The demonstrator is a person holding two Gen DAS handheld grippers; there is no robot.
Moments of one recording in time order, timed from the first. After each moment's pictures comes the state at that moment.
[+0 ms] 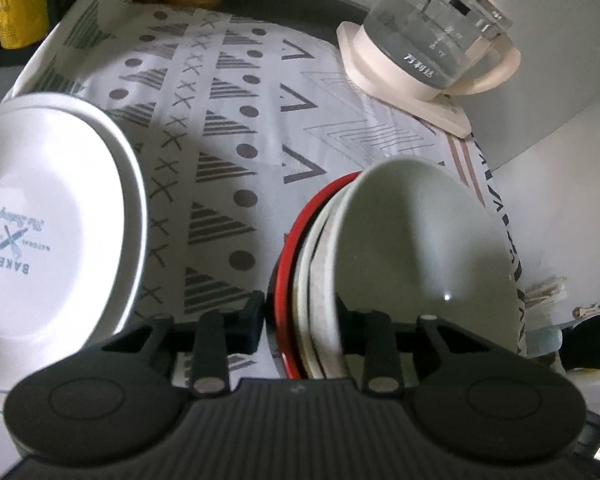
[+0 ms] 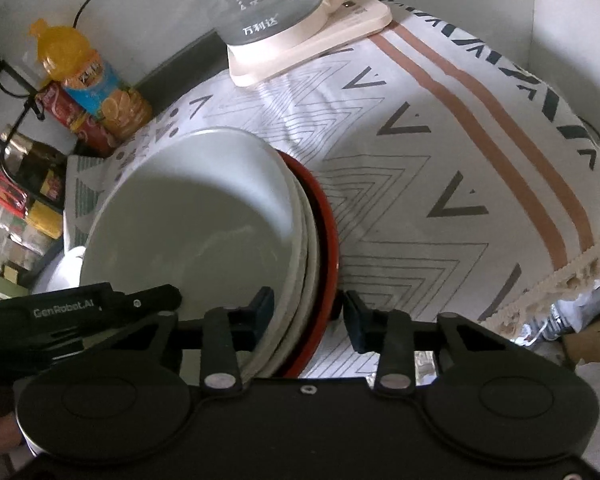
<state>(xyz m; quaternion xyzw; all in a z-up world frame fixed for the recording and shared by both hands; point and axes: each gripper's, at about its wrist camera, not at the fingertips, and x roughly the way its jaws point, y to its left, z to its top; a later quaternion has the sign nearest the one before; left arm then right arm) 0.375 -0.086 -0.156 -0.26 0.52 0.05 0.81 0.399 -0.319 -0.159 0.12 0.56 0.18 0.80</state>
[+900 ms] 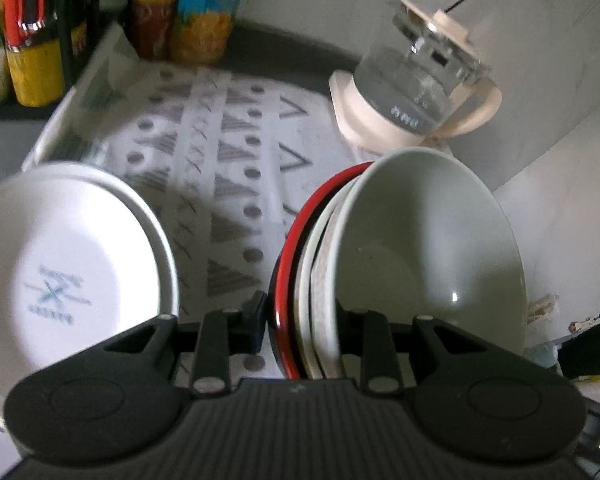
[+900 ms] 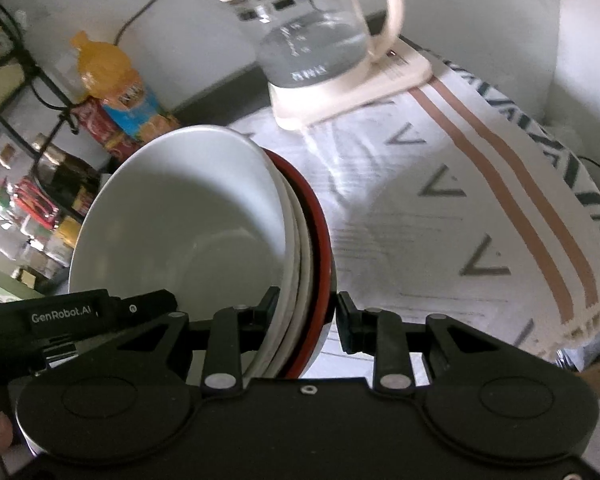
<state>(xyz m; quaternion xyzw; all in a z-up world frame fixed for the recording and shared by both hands) 0.372 -0.070 -0.105 -0.24 0.48 0.06 0.84 0.409 -0.300 -0.115 0.11 0.51 0.21 0.82</state>
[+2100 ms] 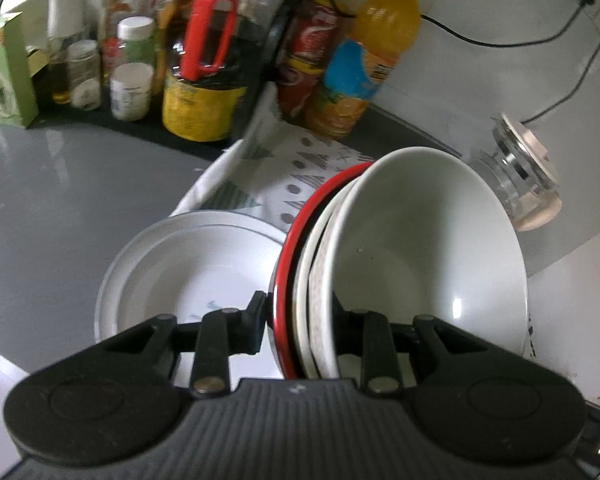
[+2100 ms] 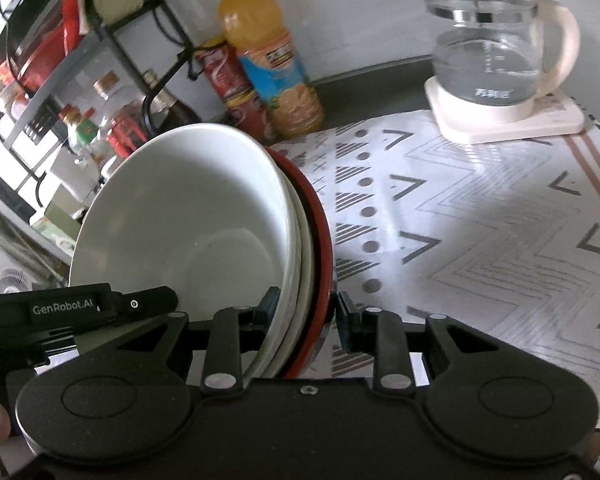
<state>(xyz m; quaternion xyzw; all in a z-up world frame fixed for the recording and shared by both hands) 0.304 0.038 -0.075 -0.29 0.42 0.17 0.84 0.385 -0.176 -0.090 0.06 0.49 0.33 0.80</state>
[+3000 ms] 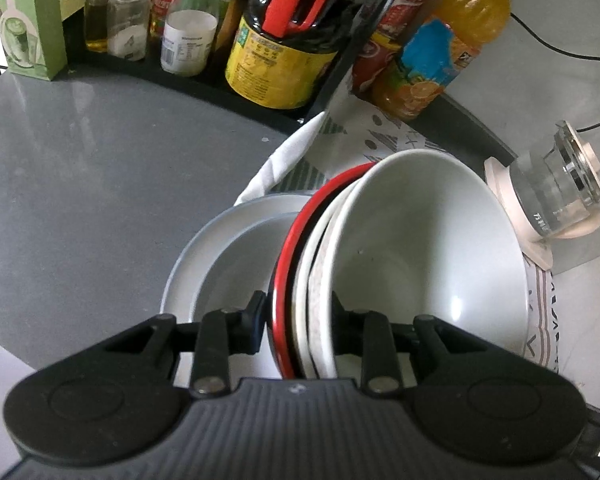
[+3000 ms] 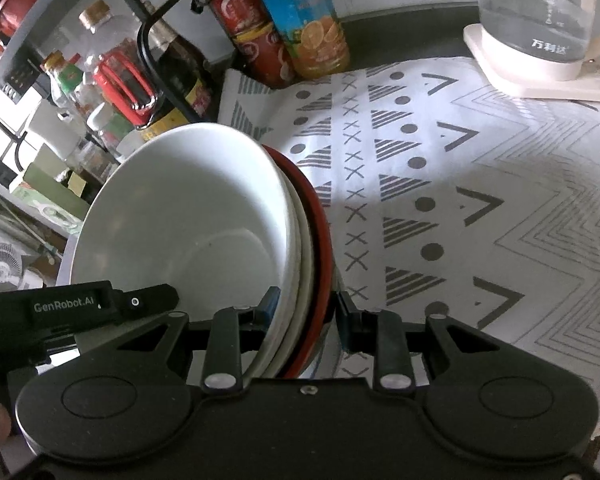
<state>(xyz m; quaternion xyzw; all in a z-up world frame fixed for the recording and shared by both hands) 0.298 0.104 -0.117 -0.32 0.47 0.19 0.80 0.377 -0.106 -0.118 0.02 0.55 0.32 0.77</state>
